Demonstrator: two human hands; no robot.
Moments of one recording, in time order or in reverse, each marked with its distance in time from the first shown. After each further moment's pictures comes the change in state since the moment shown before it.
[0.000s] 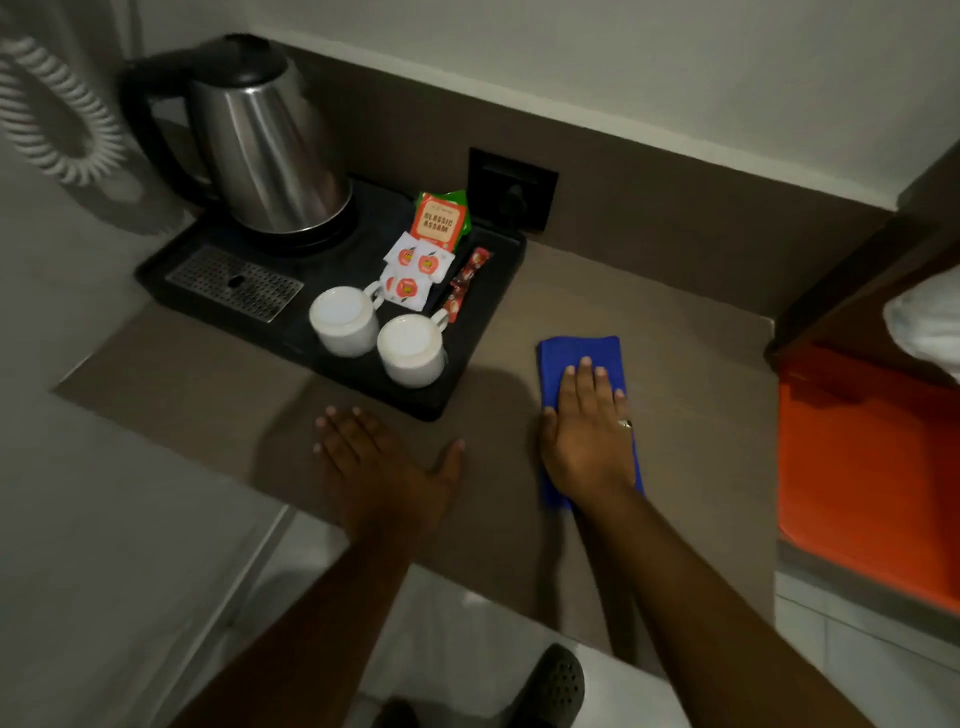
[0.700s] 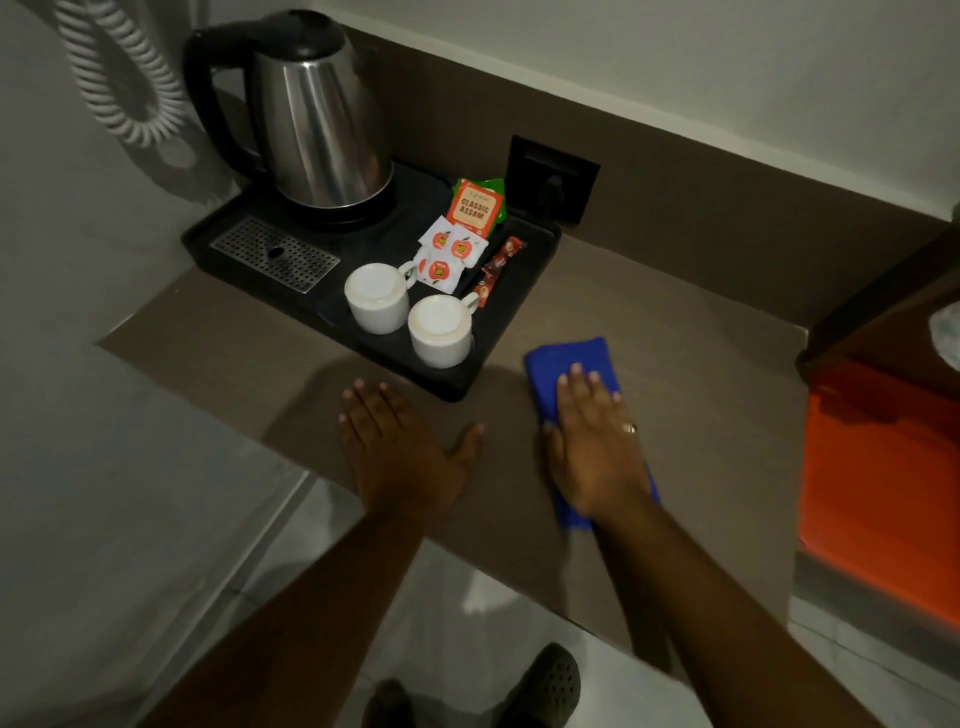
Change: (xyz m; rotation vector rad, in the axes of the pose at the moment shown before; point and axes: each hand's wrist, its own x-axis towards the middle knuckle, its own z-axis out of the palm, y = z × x) left_hand 0.003 -0.004 0.005 0.055 -0.001 0.032; right_hand -0.020 0.004 0.003 -0.025 -0.020 -0.217
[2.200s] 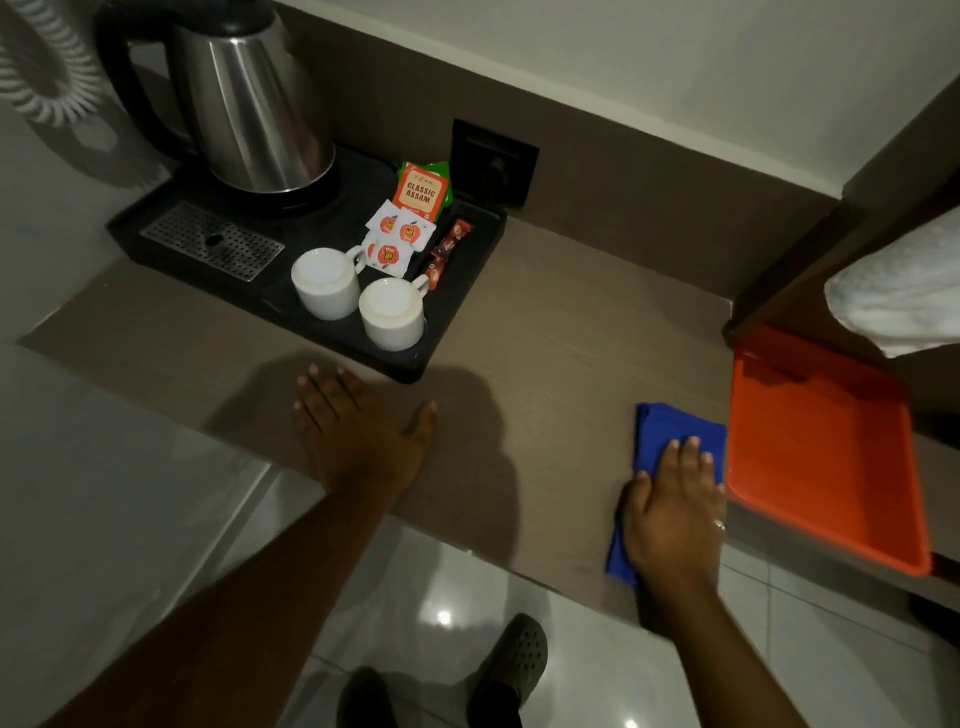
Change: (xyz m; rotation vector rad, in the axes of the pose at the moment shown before) left_hand 0.002 -0.001 -0.005 -0.034 -0.029 0.013; right_hand -0.112 0.072 -0.003 0.025 0.122 0.549
